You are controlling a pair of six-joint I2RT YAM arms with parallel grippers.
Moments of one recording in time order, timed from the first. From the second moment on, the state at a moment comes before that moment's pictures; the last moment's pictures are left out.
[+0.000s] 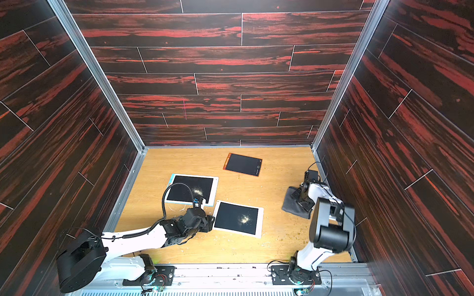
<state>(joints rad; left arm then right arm) -0.90 1.29 0.50 -0.04 -0.21 -0.72 -0.20 1.68 0.96 -0.61 -0.02 0.61</state>
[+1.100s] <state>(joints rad) -0.90 1.28 0.52 -0.08 -0.19 -0.73 -0.12 1.65 0.91 -0.49 -0.05 0.55</state>
